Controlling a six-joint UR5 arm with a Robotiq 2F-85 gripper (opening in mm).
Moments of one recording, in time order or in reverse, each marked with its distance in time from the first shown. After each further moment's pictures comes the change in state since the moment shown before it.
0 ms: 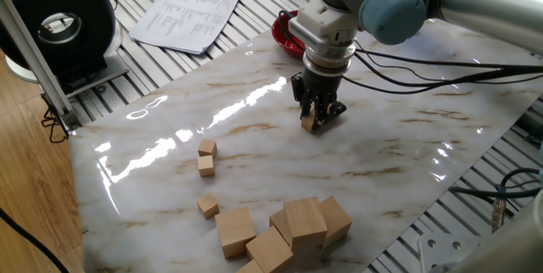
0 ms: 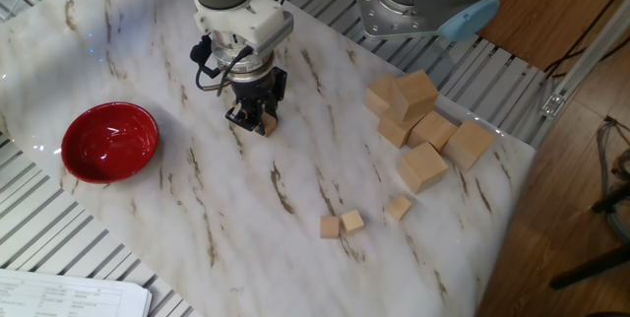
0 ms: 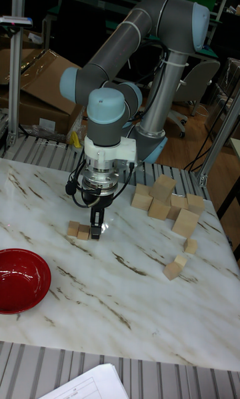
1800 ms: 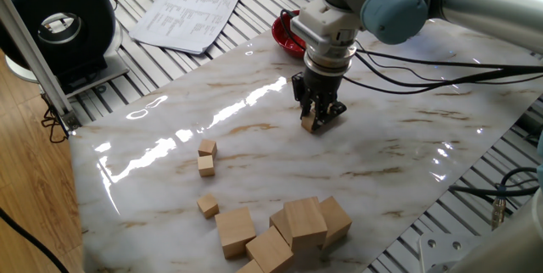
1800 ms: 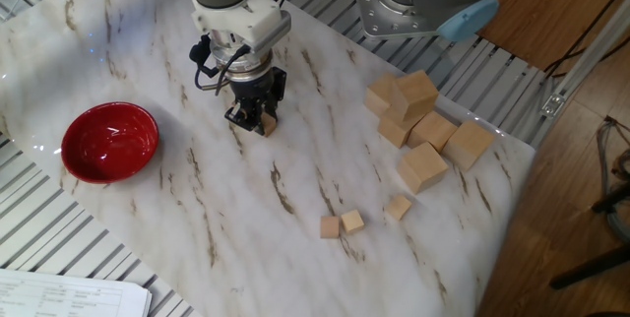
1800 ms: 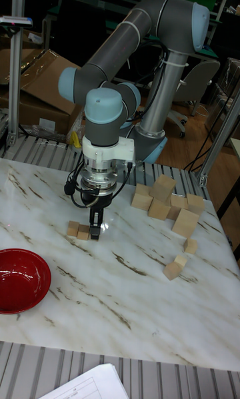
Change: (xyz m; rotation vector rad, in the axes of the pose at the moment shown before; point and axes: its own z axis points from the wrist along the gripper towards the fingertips) arm 0.002 -0.003 0.000 0.009 -0.008 0.005
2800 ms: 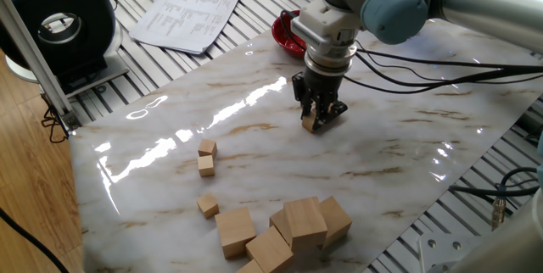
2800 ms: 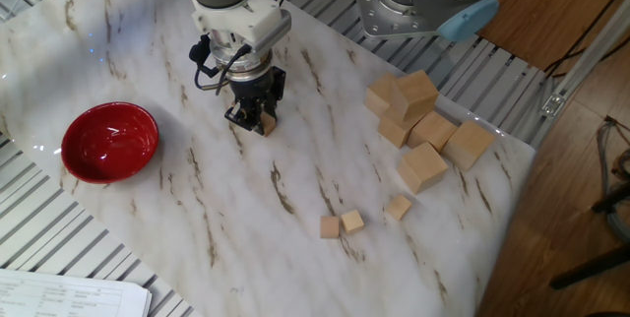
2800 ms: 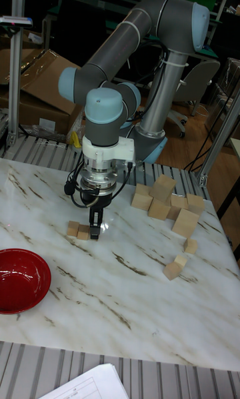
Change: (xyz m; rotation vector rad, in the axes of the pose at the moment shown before) arm 0.003 0.003 0.000 -0.009 0.010 -0.018
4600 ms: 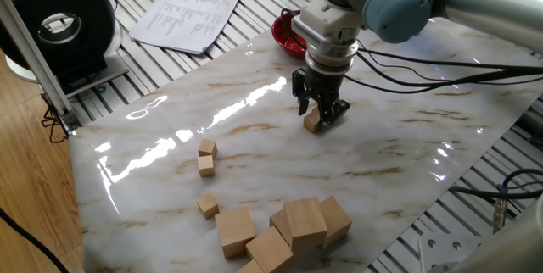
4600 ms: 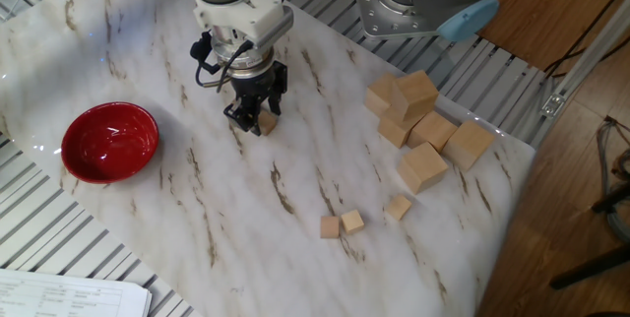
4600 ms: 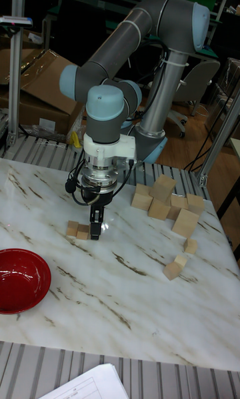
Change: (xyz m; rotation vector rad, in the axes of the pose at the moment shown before) arm -0.003 -0.001 -0.004 0.015 -0.004 0.005
